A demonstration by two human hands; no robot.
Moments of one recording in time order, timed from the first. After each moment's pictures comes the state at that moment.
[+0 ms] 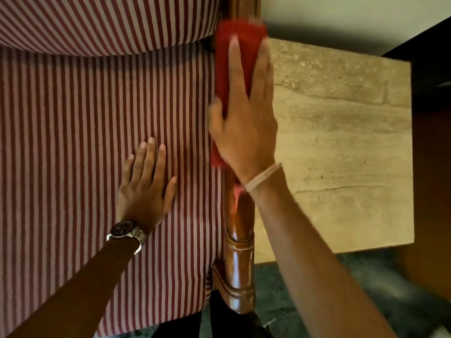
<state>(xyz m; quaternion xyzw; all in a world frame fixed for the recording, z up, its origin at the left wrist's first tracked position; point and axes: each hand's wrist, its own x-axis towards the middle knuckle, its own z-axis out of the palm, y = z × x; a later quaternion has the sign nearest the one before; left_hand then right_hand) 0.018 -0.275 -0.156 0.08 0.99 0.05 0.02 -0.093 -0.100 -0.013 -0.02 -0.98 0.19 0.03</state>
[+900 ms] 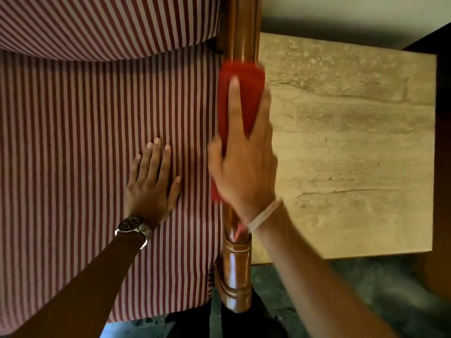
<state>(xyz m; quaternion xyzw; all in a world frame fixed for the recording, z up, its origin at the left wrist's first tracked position) 0.018 -0.275 -0.158 0.08 0.99 0.08 0.00 -0.049 -0.095 -0.012 -0.03 -0.98 0.21 -0.02</state>
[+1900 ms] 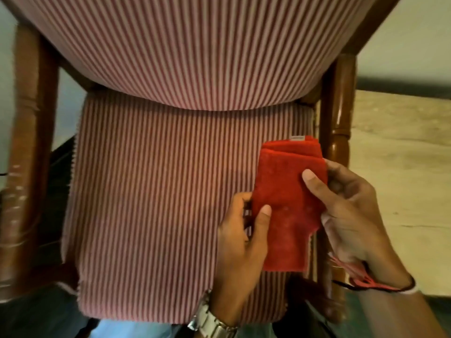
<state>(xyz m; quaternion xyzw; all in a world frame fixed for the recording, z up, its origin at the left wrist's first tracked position) 0.033 -0.308 0.063 -0.22 0.71 0.66 0.11 -0.032 -0.168 0.089 -0.27 -0.64 0.71 -0.11</state>
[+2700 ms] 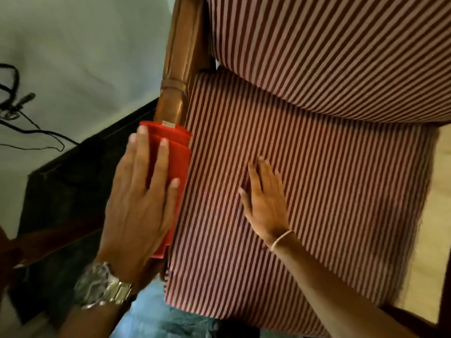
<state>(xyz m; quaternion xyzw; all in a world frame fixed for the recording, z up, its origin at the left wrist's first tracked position) 0.040 -0.686 0.016 -0.09 0.98 0.12 0.09 -0.003 -0.451 -0.105 0.16 -0.97 0.14 -0.16</state>
